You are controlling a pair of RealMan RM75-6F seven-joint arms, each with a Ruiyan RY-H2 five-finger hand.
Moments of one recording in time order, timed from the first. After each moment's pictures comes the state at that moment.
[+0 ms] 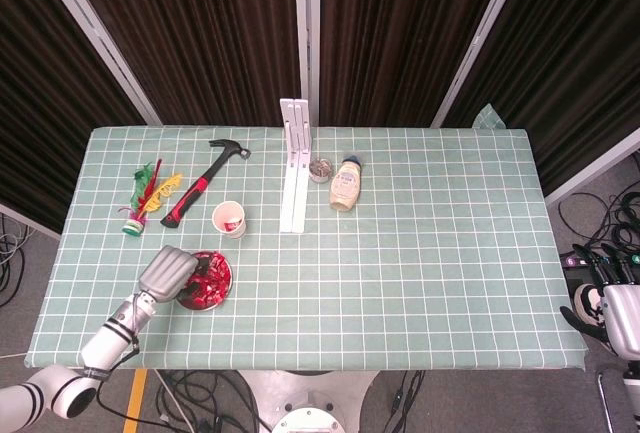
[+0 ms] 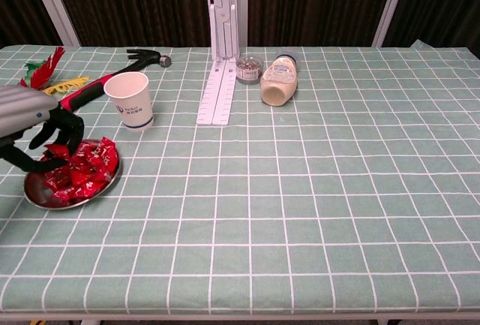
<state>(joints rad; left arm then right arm) -0.53 -1.47 0.02 -1.30 1.51 1.07 0.05 0.05 -1.00 0.05 -1.61 -1.53 1.50 0.08</state>
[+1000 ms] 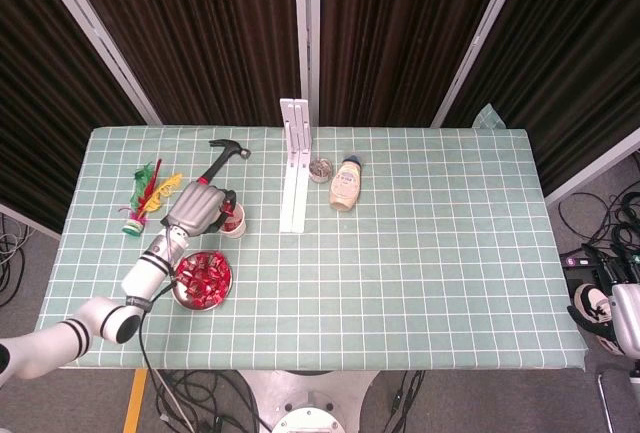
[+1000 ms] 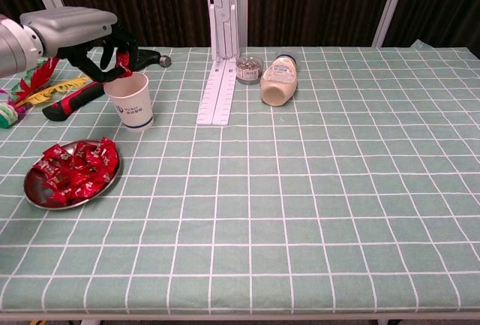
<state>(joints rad) -0.78 -1.55 -0.19 -1.15 1.30 0.84 0.09 0.05 -1.00 0.06 -1.58 -1.49 1.48 0.10</state>
